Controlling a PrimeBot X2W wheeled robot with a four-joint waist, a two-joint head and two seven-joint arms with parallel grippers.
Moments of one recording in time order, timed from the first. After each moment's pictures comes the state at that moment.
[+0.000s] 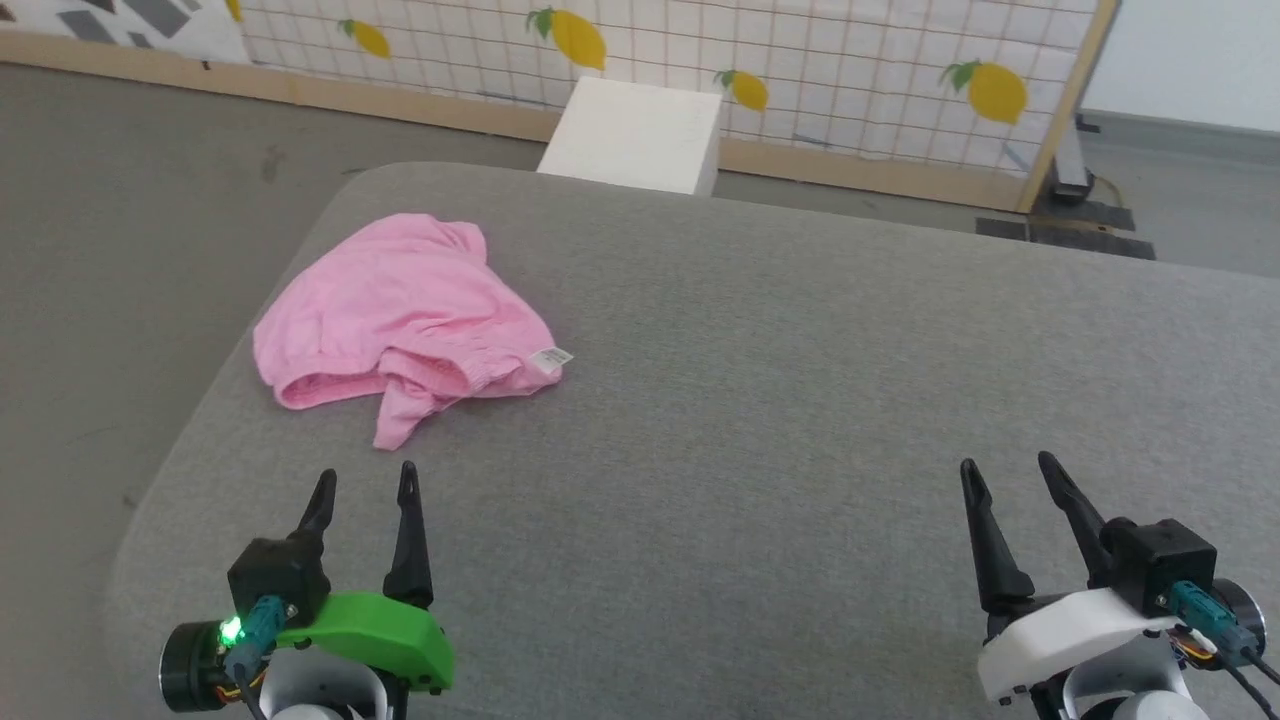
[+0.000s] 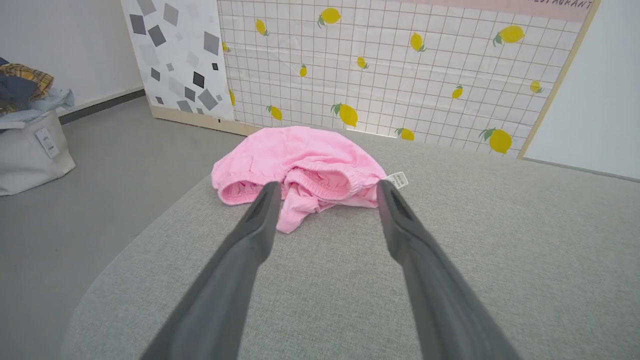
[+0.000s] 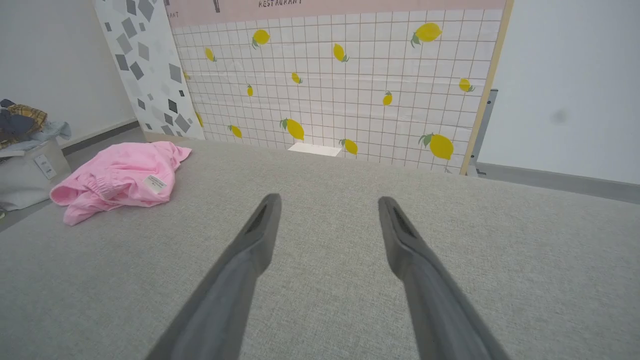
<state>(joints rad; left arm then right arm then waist) 0.01 0.05 -0.02 0.03 -0.13 0.02 -0.10 0.02 -0.05 -0.02 0.07 0.10 0.13 -0.10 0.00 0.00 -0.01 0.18</state>
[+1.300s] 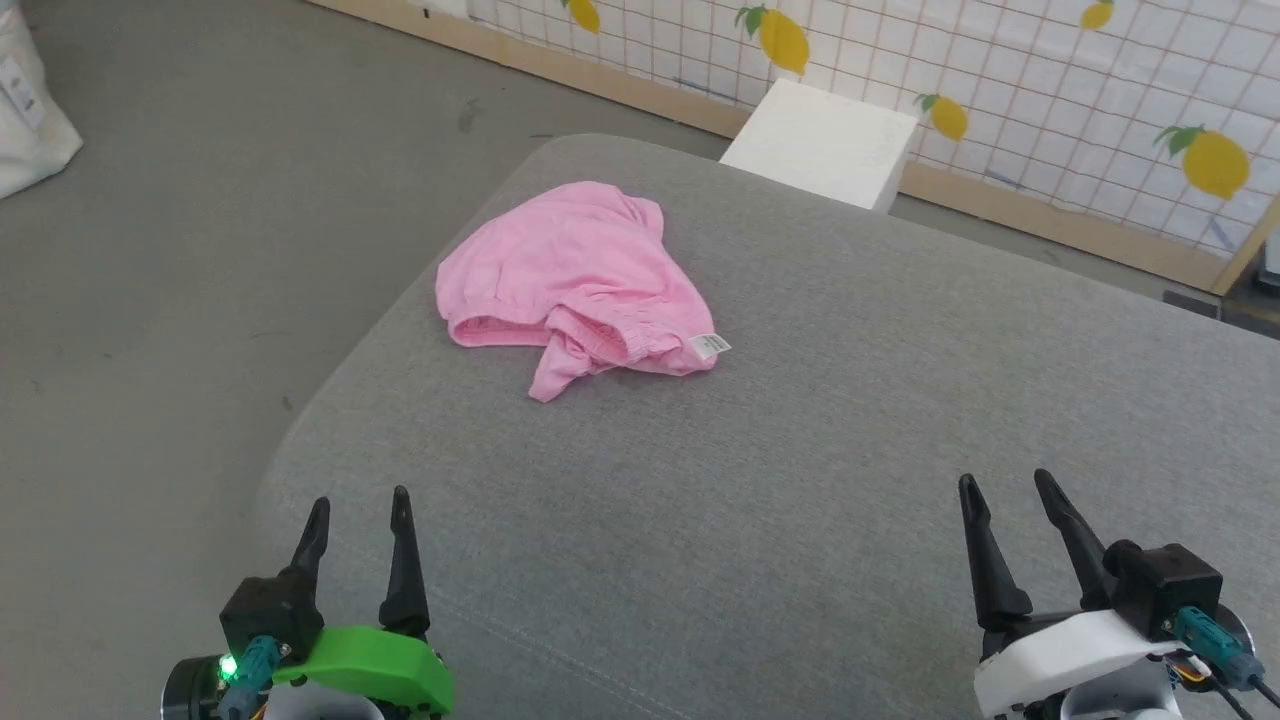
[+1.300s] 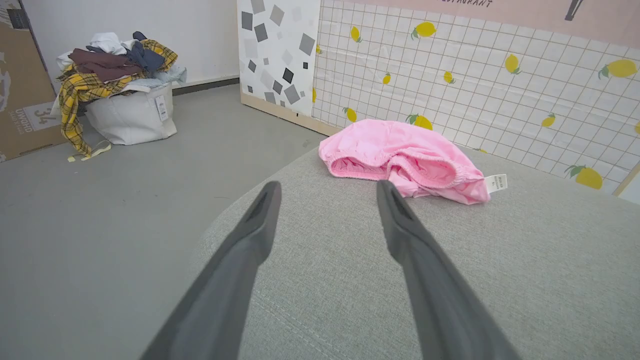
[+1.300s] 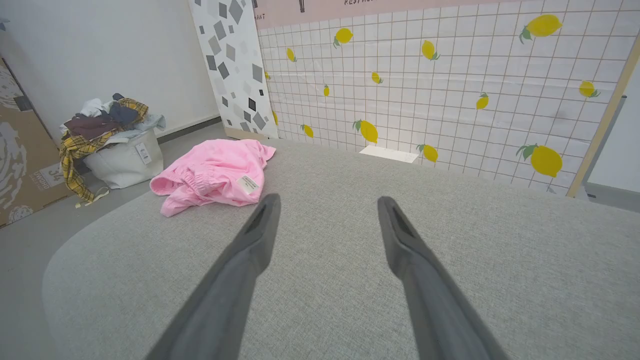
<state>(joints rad) 0.05 0.05 -0.02 0.06 -0.17 0.04 -0.19 0.04 -0.05 -0.01 0.10 0.15 0.13 -0.16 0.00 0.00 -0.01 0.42</state>
